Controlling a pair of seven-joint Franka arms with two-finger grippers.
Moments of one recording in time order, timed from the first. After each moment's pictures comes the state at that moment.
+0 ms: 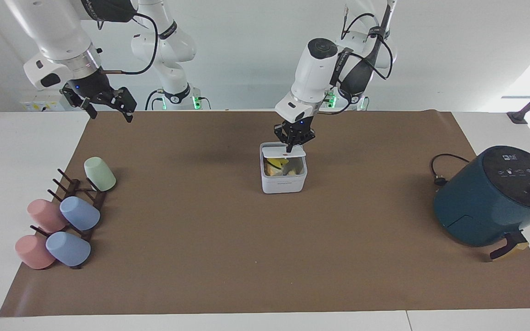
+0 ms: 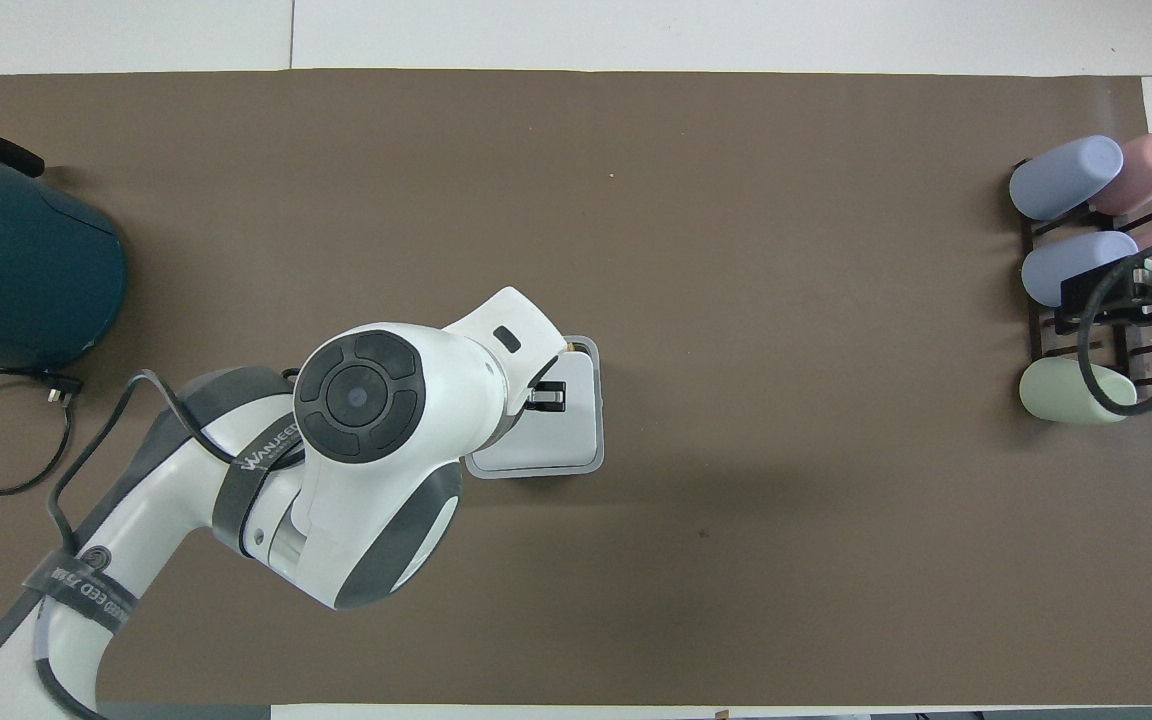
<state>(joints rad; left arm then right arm) -0.62 0.06 -0.07 -1.98 -0.10 2.20 -0.51 -0.05 -0.01 0.04 -1.55 -0.03 1.46 0.12</state>
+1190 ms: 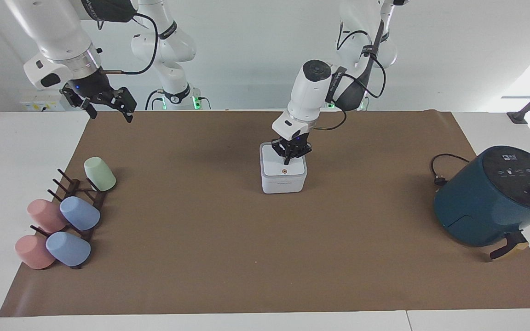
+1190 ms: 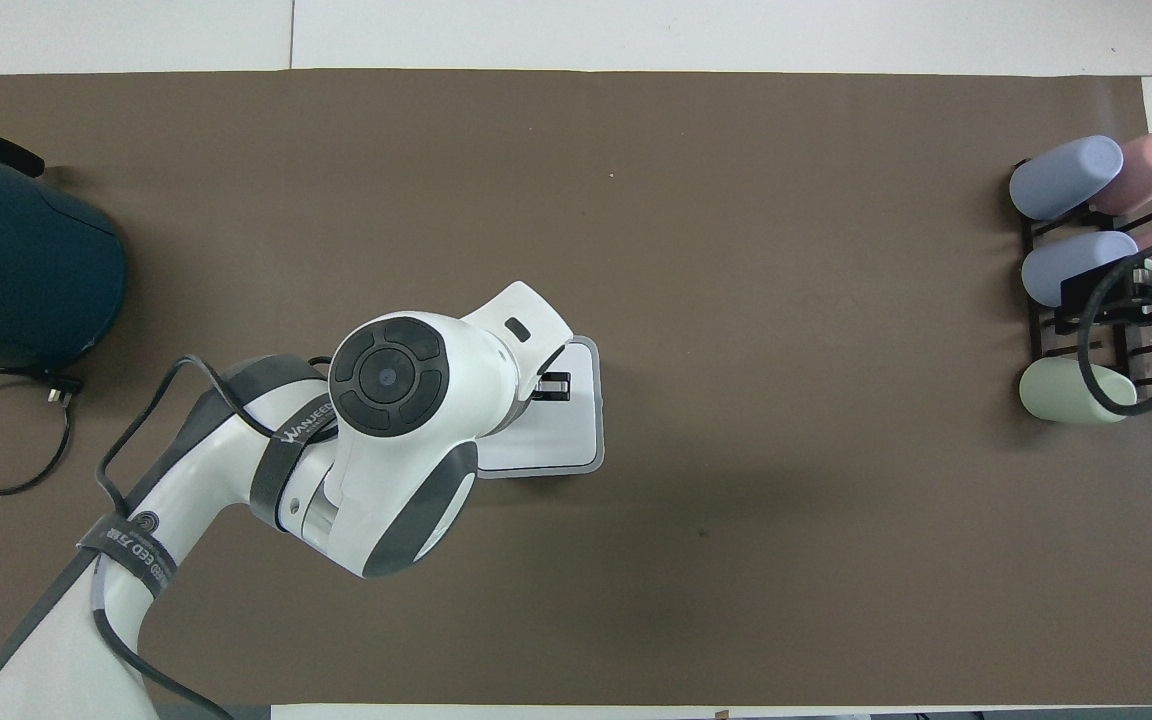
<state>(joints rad) -0.62 0.13 -0.06 -1.98 -0.10 2.25 -0.51 -0.05 -0.01 0.04 -1.55 -0.03 1.46 0.12</state>
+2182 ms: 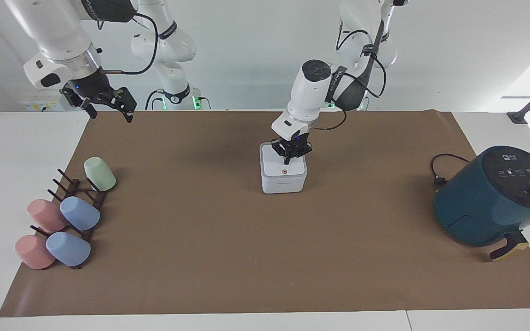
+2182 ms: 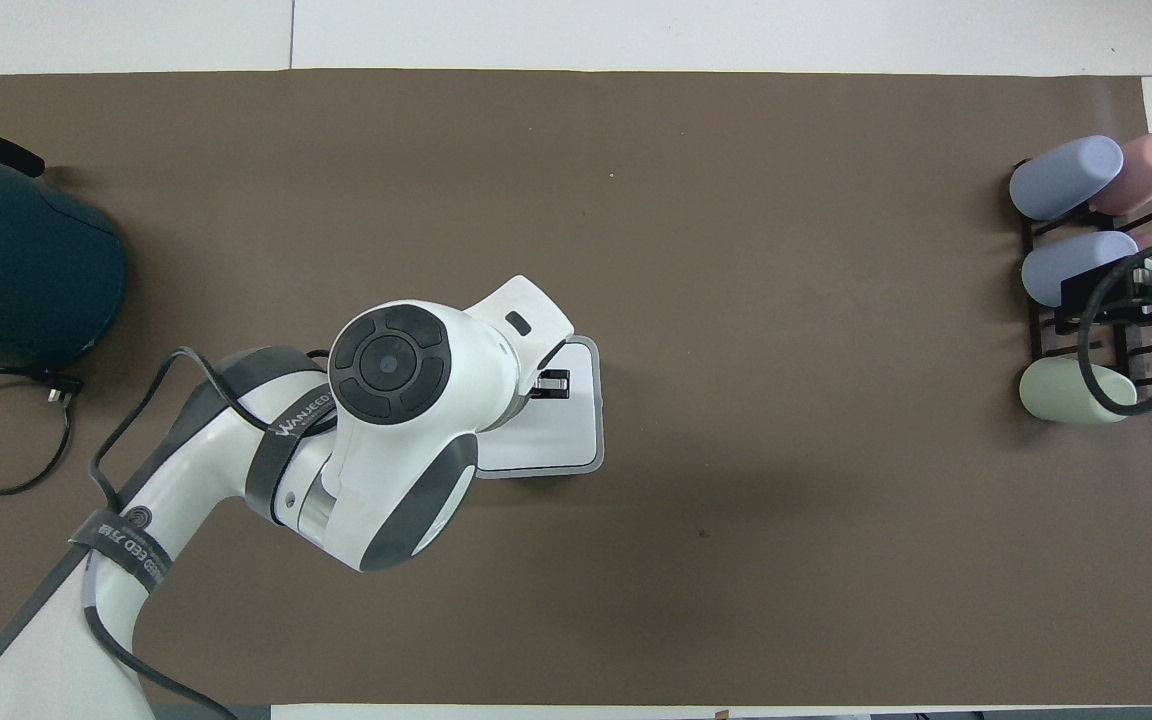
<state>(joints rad) -0.61 0.13 -0.06 -1.92 -0.10 2.16 -0.51 -0.05 -0.01 0.04 -1.55 -0.03 1.46 0.12</state>
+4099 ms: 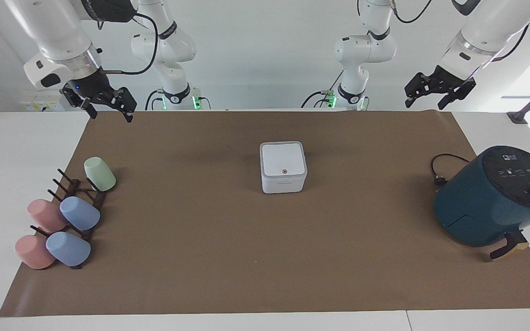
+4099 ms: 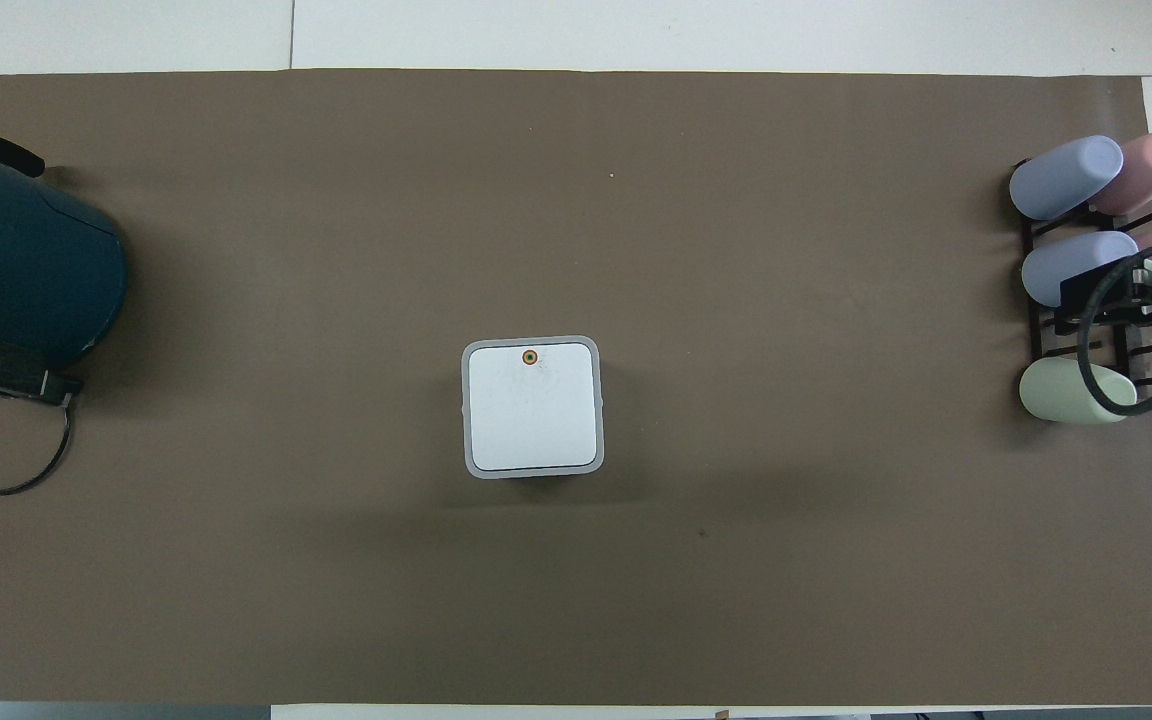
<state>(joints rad) -0.03 -0.10 -0.03 -1.57 -0.05 1.34 0.04 -0.05 -0.01 0.04 -1.55 -0.03 1.45 0.12</state>
